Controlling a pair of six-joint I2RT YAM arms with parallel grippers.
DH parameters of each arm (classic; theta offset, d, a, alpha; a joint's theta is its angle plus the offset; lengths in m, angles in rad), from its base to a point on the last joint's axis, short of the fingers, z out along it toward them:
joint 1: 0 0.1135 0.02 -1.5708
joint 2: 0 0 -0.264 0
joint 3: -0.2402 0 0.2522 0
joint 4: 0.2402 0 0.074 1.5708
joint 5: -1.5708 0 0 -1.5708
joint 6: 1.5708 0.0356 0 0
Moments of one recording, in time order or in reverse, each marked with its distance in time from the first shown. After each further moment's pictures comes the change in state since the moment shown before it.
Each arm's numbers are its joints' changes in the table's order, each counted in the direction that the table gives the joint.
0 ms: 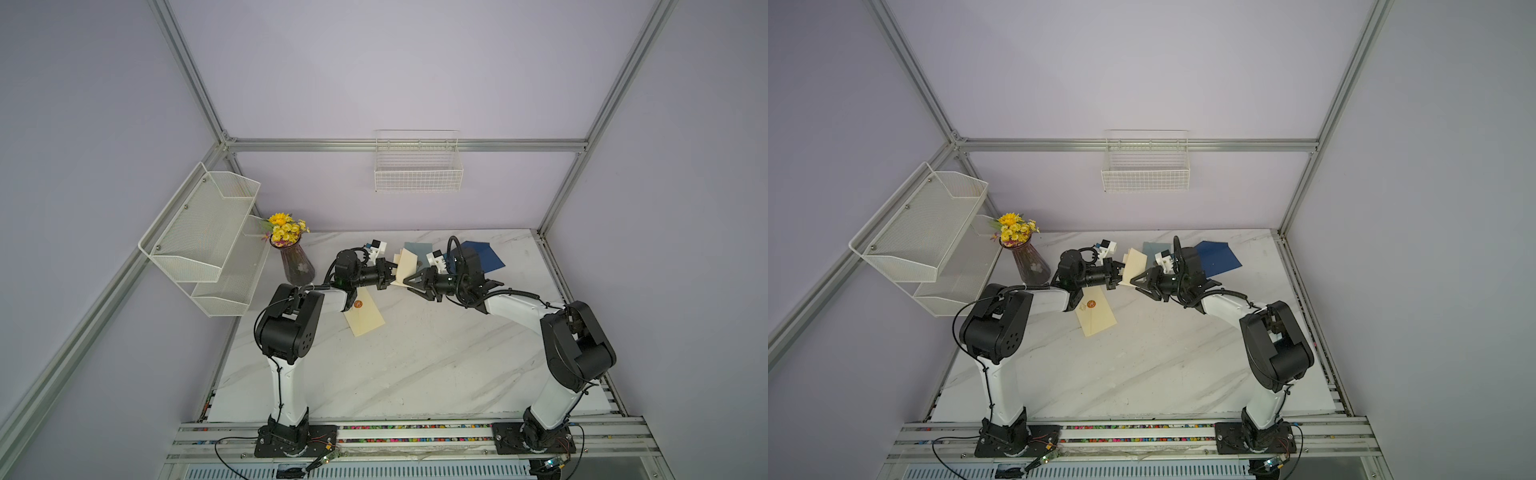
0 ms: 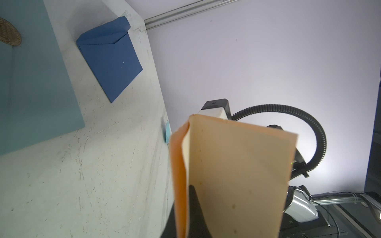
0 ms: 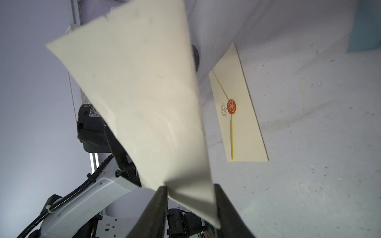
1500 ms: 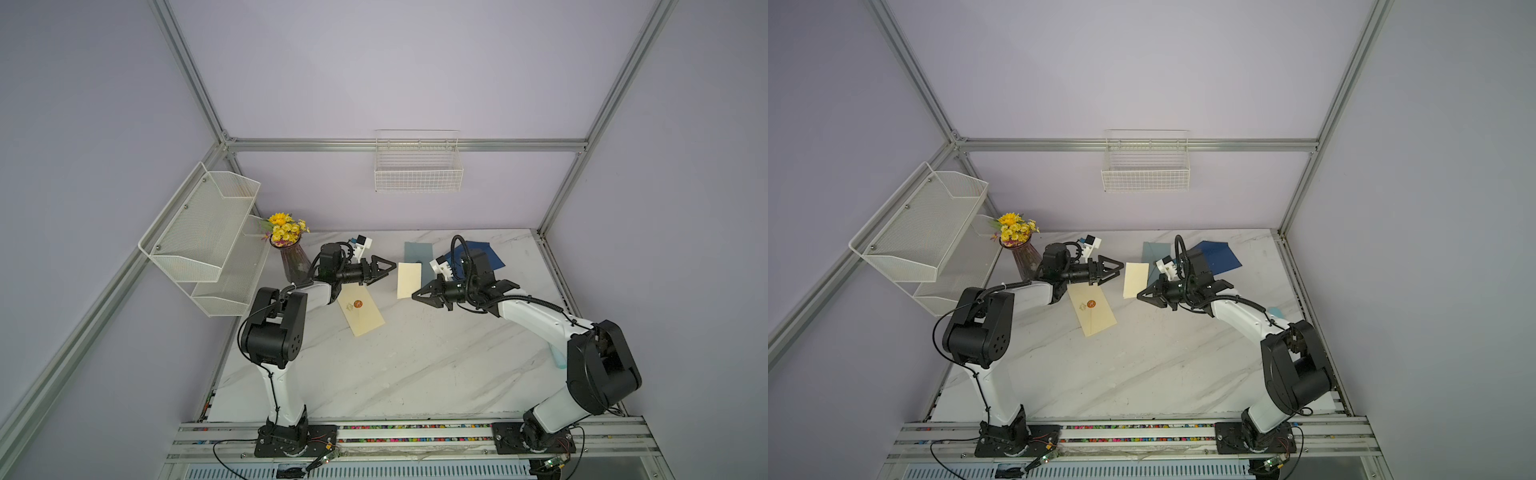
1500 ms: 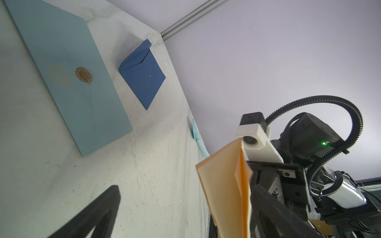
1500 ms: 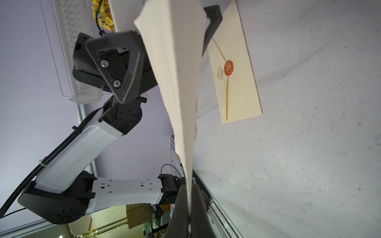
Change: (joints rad) left arm 0.130 -0.092 -0.013 0.350 -0.067 0.455; right arm -0.001 -0.167 0.010 0.346 0.048 -0.193
